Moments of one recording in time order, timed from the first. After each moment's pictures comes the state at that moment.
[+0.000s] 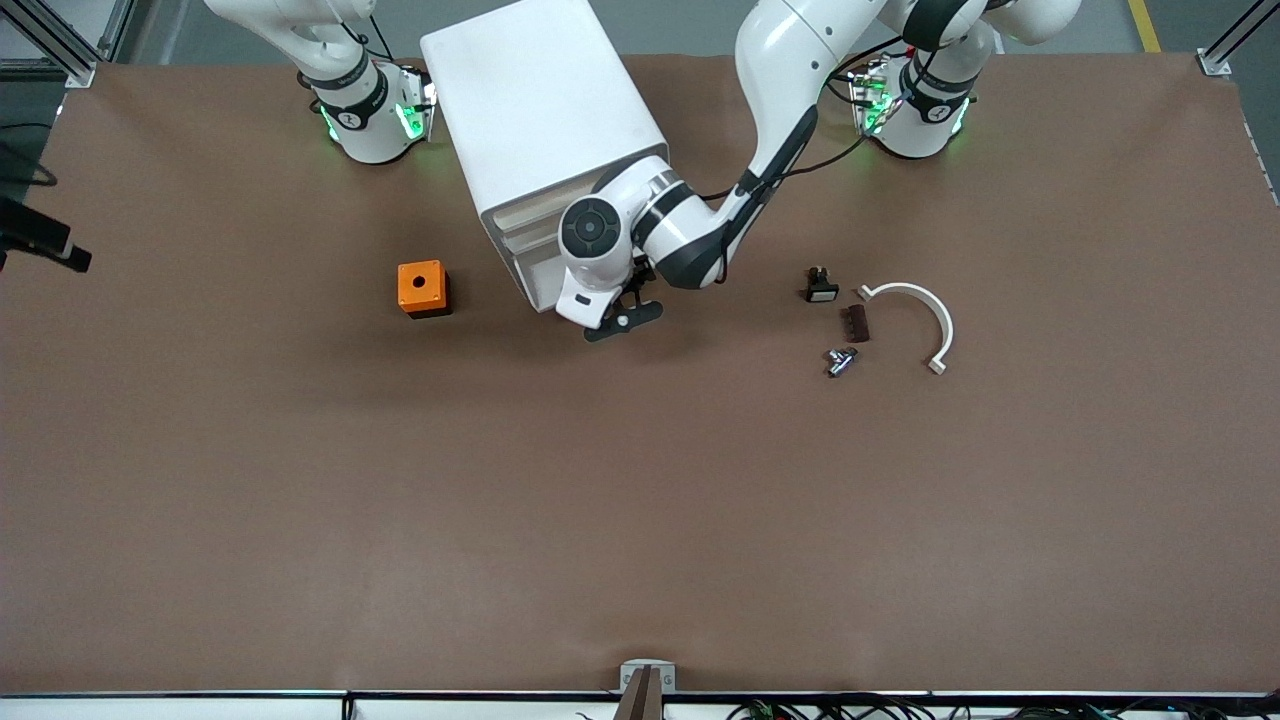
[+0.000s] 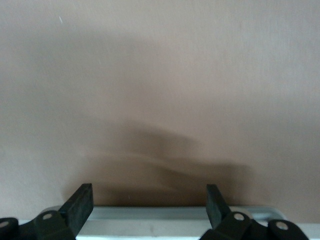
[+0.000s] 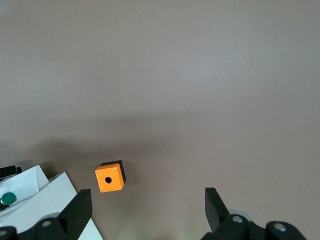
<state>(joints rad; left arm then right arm) -0.89 0.80 -0.09 -1.38 -0.16 2.04 -1.21 0.00 0.02 -0.14 -1.45 0.05 1.44 -0.09</state>
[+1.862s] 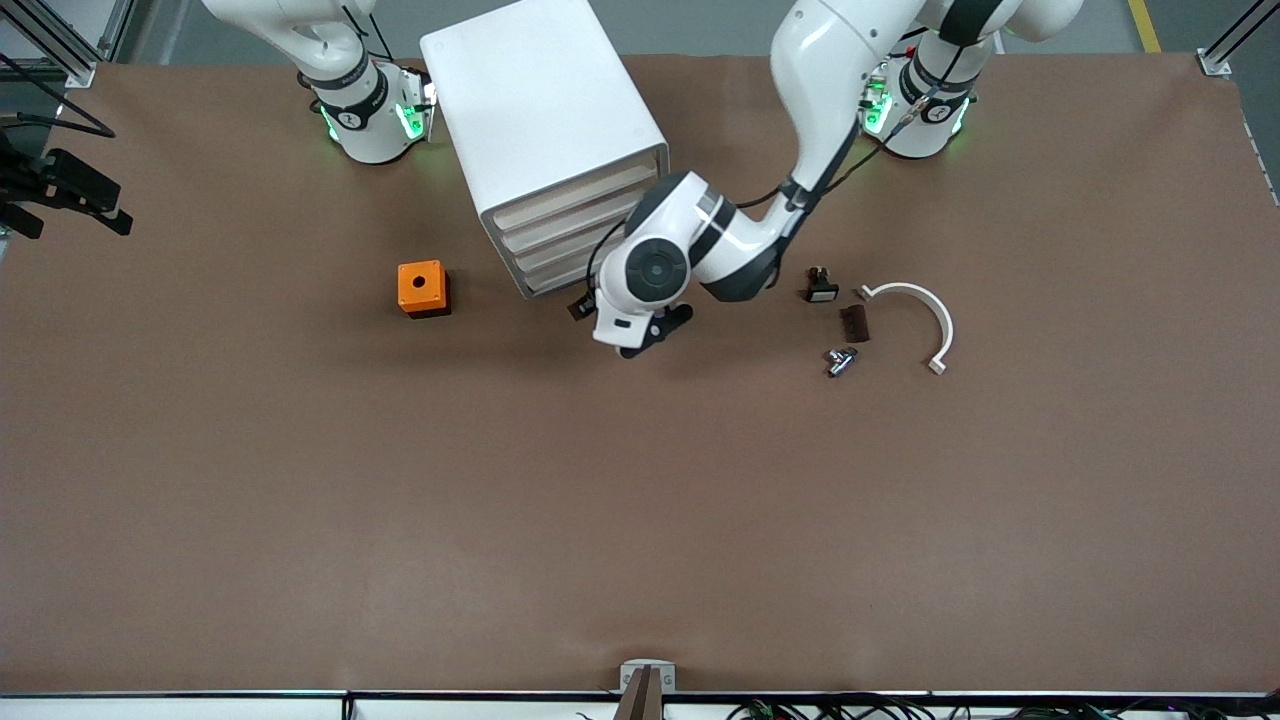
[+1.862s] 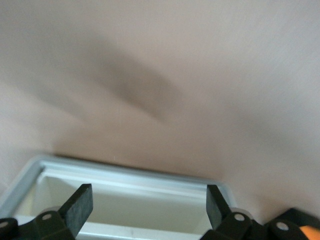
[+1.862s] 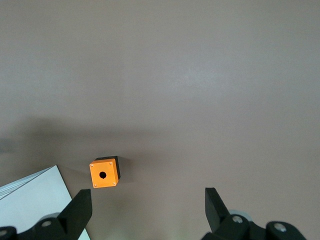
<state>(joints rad) -0.74 0.71 -0.09 -1.44 -0.40 2.05 -1.23 0.05 -0.14 -0.13 -1.67 0.01 1.55 -0.09</state>
